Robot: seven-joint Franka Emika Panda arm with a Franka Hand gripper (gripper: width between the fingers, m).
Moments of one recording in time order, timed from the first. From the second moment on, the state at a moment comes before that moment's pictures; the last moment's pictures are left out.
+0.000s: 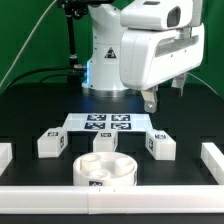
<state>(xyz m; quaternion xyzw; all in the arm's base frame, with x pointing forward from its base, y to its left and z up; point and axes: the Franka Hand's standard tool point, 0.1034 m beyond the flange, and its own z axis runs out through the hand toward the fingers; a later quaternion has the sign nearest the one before) 0.565 0.057 0.116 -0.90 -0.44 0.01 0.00</state>
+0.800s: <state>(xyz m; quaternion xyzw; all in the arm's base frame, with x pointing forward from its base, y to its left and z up) 0.564 0.052 0.115 -0.89 -0.45 0.01 0.00</state>
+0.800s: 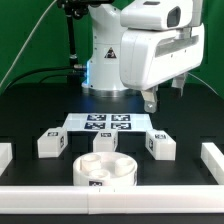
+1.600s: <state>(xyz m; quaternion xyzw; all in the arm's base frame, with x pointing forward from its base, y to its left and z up) 0.579 -0.022 0.049 -0.90 -0.44 0.01 0.00</state>
